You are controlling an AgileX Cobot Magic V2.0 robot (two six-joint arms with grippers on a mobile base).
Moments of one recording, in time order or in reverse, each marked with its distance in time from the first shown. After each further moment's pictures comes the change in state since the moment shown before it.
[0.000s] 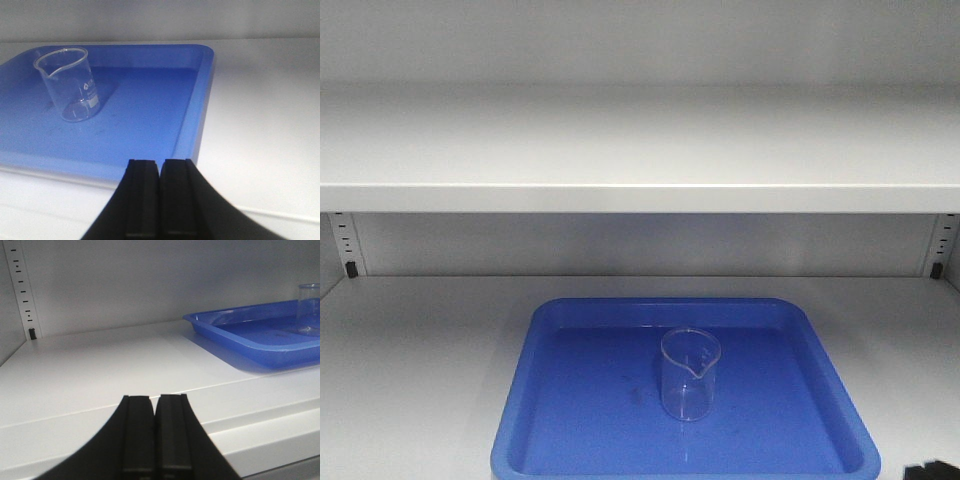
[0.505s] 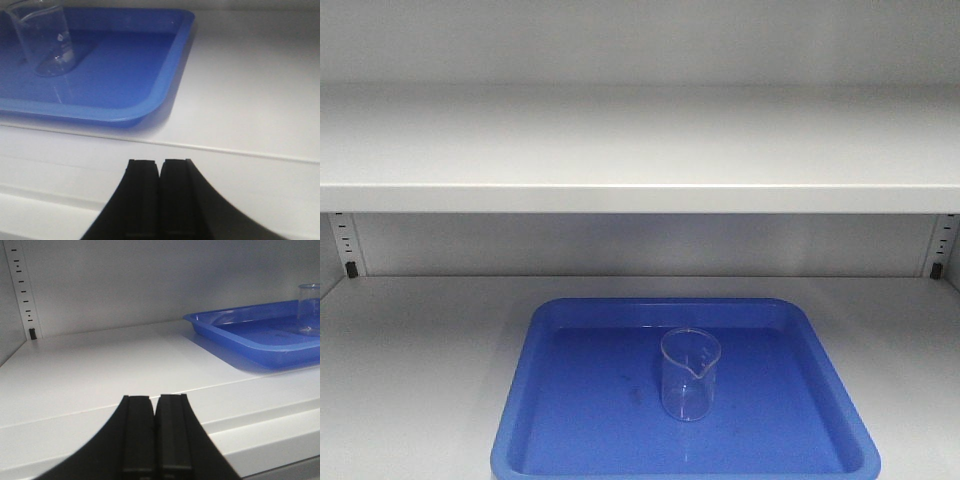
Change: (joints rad) left arm 0.000 0.000 0.000 0.000 0.000 0.000; right arm 0.000 -0.101 0.104 0.060 0.087 -0.055
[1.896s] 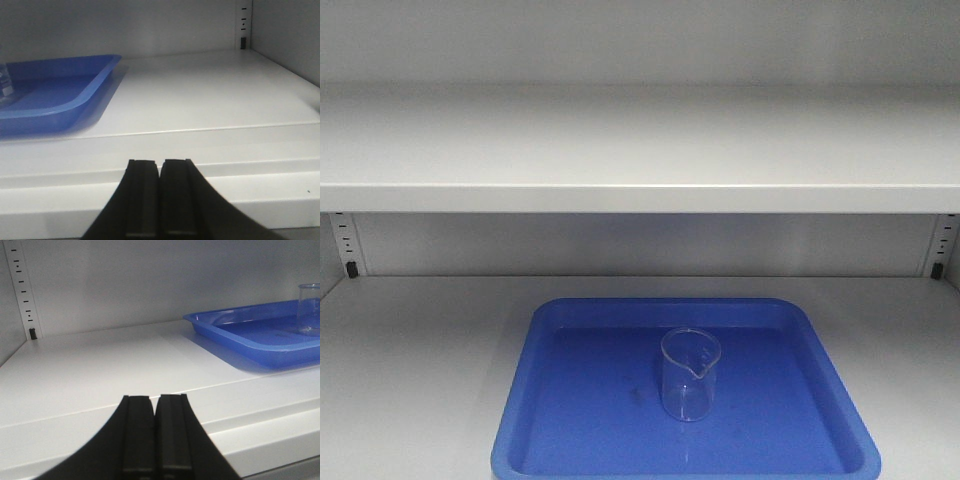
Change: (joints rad) left arm 0.000 0.000 0.000 0.000 0.000 0.000; right arm -0.299 -0.546 0.259 0.591 -0.017 -0.638
